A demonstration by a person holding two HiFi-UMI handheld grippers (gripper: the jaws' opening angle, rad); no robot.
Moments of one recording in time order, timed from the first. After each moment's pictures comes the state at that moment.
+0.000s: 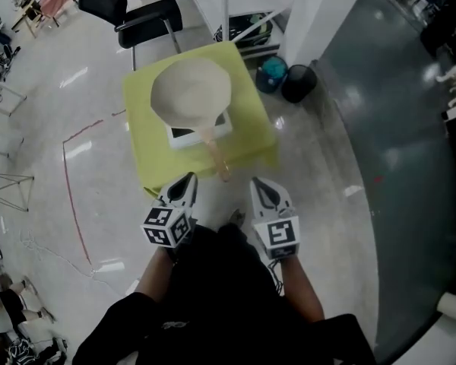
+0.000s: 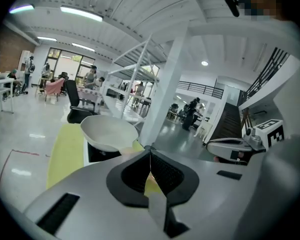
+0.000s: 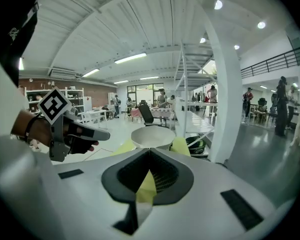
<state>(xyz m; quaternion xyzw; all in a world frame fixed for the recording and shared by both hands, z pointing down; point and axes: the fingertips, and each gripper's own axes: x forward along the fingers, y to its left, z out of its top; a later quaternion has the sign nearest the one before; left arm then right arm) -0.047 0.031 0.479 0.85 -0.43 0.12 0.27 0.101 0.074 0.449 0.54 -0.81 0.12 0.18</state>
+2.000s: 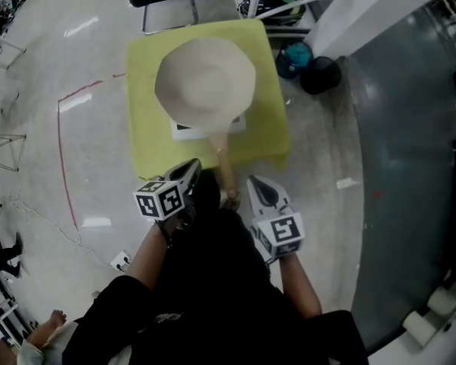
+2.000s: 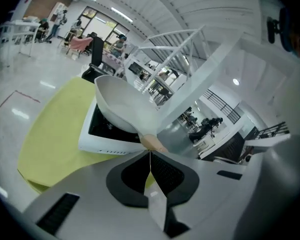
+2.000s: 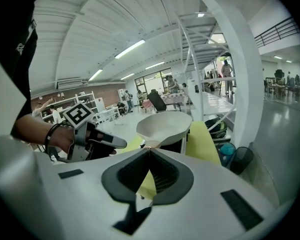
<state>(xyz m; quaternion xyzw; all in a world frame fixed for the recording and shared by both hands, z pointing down) -0.060 -0.057 0.582 0.76 -0.42 0.10 0.48 0.073 -0.017 0.514 0.45 -0.84 0.22 0.20</state>
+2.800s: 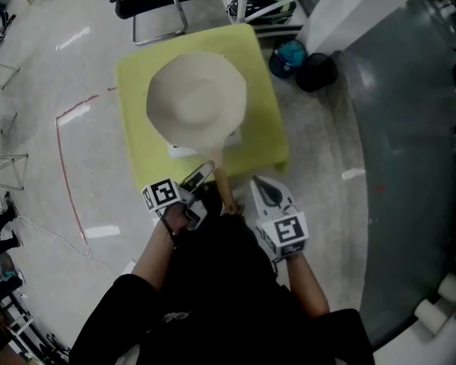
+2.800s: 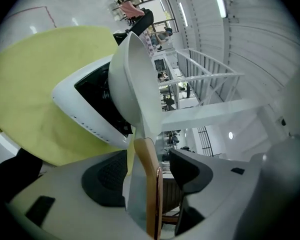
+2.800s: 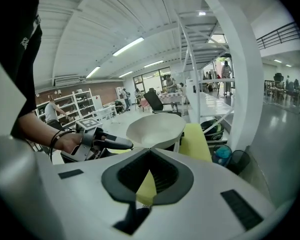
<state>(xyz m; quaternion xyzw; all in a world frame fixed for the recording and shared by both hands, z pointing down) -0.018 -0.101 0.610 0.65 -0.32 -0.08 0.69 0.091 -0.059 0.517 0.45 -0.84 0.22 0.21</state>
